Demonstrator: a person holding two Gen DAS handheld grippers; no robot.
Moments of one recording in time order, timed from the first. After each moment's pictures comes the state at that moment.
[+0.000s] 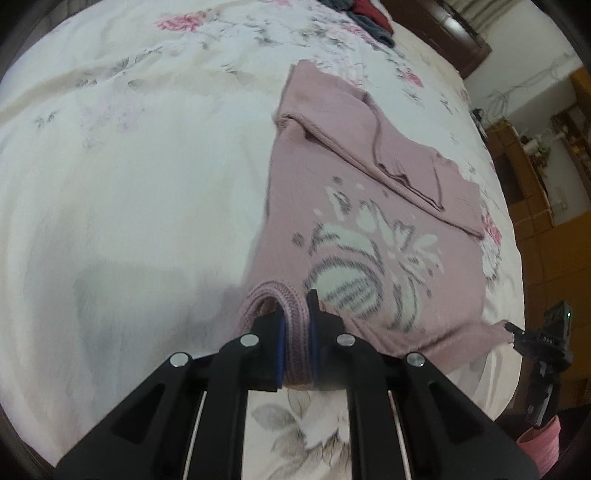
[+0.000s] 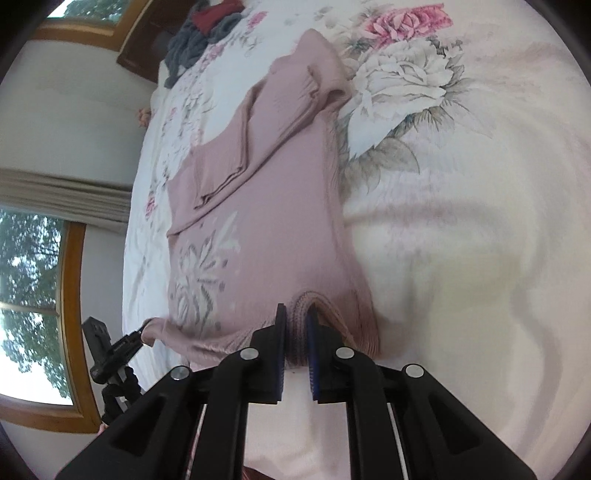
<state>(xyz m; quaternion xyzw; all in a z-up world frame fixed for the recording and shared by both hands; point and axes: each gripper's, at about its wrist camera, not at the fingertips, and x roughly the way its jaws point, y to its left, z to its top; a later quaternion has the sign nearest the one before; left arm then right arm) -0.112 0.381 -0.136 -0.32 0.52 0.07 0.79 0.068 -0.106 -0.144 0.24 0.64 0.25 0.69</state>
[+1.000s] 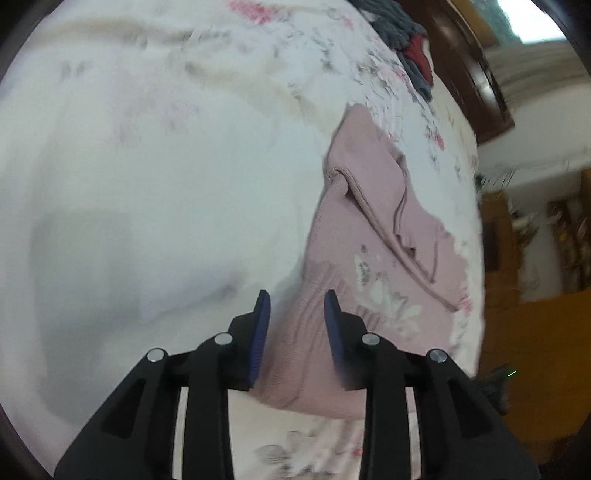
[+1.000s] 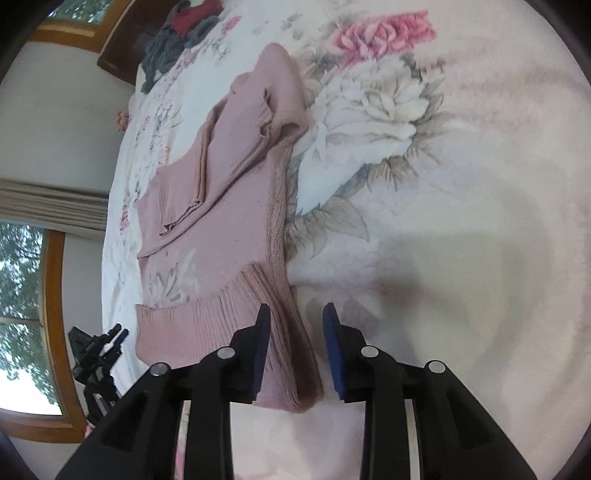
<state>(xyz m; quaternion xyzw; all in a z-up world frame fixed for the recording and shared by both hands) -0.115 0.443 -0.135 -0.41 0.48 0.08 0.77 0.109 -0.130 -0.153 0.21 0.64 0.23 0.70</state>
